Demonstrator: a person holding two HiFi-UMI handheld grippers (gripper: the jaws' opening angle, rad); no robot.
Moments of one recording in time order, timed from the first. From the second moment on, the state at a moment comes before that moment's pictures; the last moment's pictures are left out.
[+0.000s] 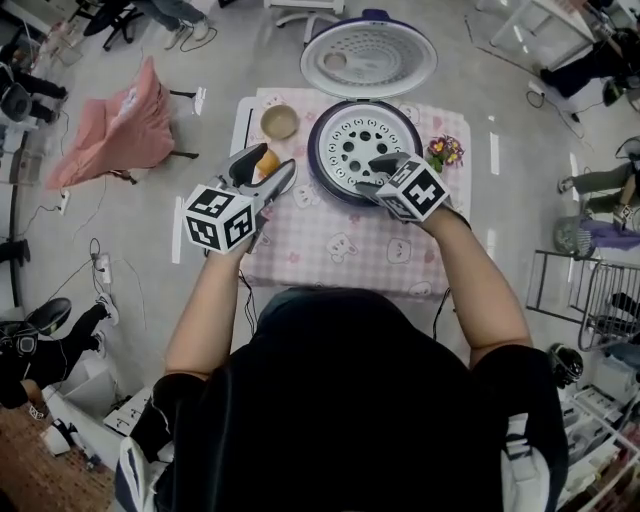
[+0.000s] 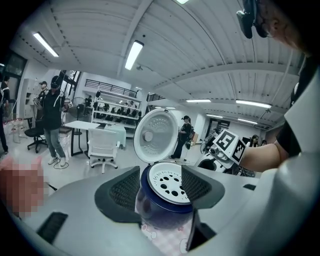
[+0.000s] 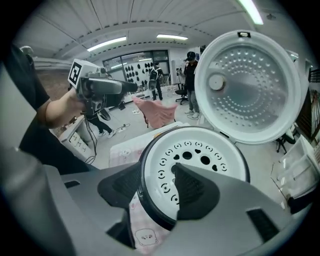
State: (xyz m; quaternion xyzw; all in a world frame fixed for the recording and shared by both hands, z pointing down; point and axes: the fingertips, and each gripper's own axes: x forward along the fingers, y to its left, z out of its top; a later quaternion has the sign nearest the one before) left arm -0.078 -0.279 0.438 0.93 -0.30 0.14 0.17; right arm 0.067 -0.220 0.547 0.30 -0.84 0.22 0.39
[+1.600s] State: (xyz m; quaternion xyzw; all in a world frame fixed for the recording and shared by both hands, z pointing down) left arm -0.094 -0.281 0.480 0.92 -0.30 0.15 0.22; right arm 0.034 -0.197 0.593 0.13 -0.79 0.20 0.57
